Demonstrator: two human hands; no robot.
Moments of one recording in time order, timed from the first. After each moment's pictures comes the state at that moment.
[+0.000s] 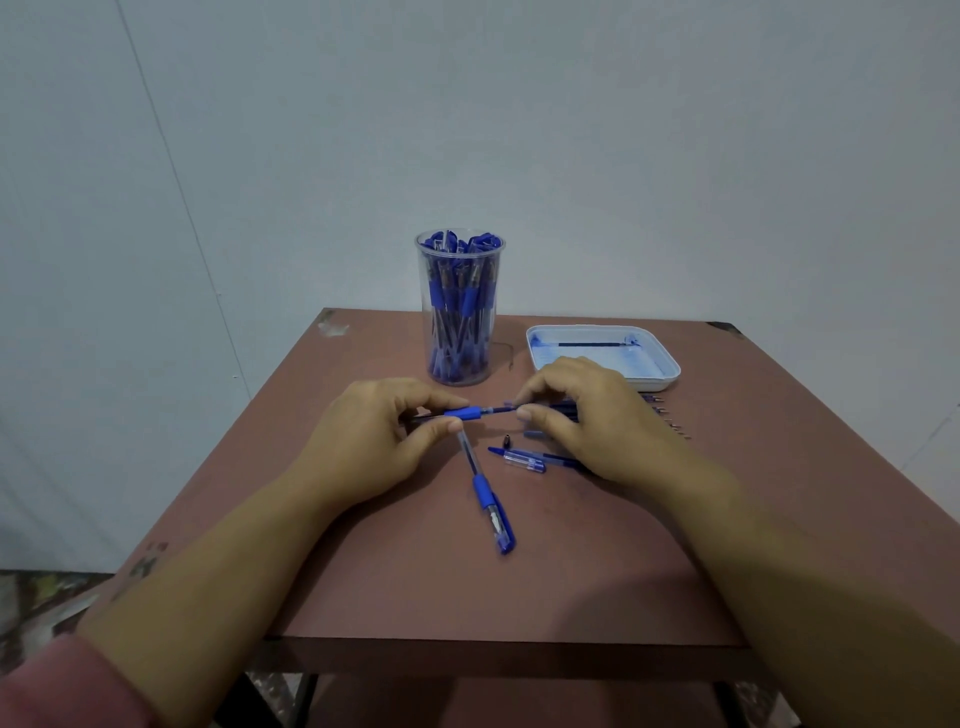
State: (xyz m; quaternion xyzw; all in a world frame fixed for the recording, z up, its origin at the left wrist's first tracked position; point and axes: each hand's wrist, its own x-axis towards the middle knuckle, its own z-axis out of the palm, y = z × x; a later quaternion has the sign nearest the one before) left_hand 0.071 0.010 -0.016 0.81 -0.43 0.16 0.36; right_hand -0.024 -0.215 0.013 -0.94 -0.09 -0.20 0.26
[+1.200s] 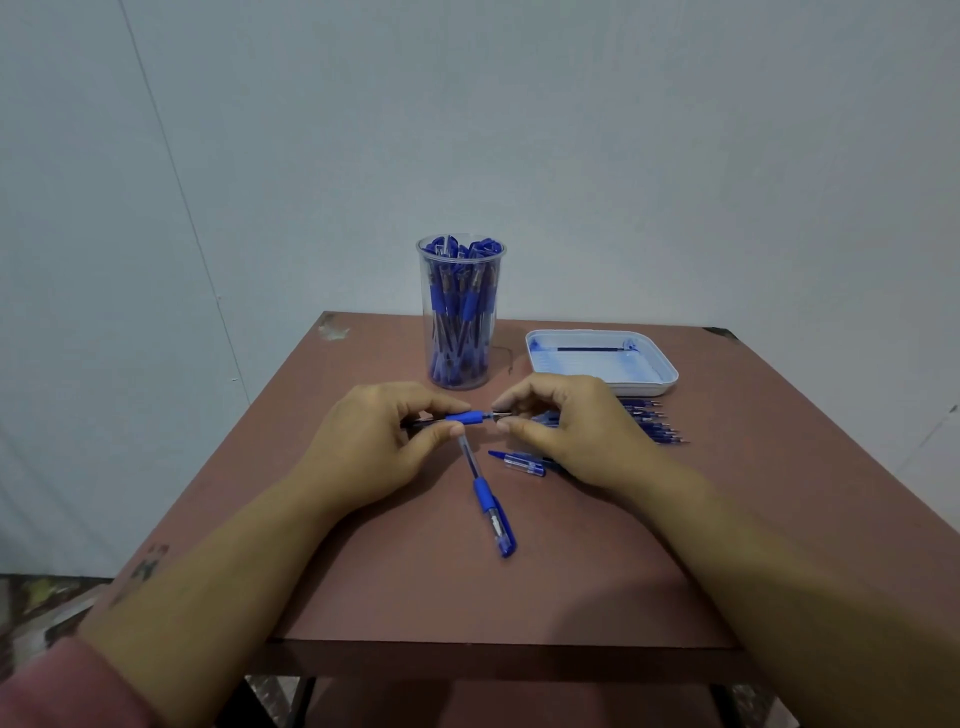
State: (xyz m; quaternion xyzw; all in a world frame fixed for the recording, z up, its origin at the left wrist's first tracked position) left_hand 0.069 0.010 -0.015 0.81 -0.44 0.17 0.35; right_hand -0.018 -0.203 0.005 -0.90 -0.09 -0.18 0.38
